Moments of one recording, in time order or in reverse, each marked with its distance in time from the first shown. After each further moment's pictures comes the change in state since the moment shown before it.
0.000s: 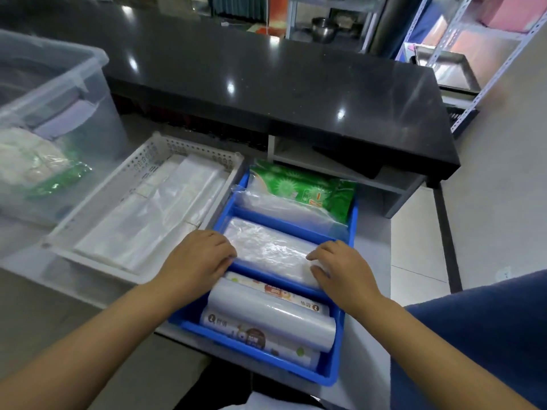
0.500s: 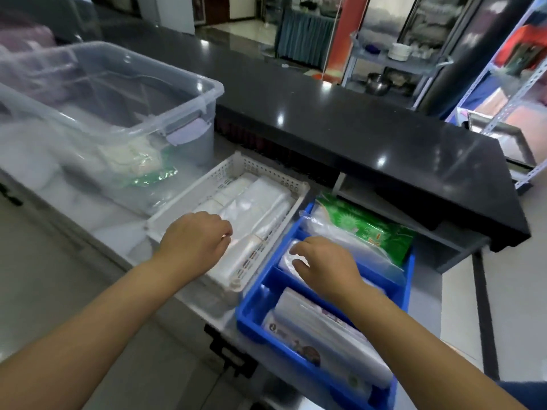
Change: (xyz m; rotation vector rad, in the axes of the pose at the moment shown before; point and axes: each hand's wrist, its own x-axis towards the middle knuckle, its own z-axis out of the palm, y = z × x) left_hand -0.072 -0.063 -0.088 0.161 0.245 -0.339; right_hand 0.076 -0.141 -0.006 -0.111 -0.045 -0.279
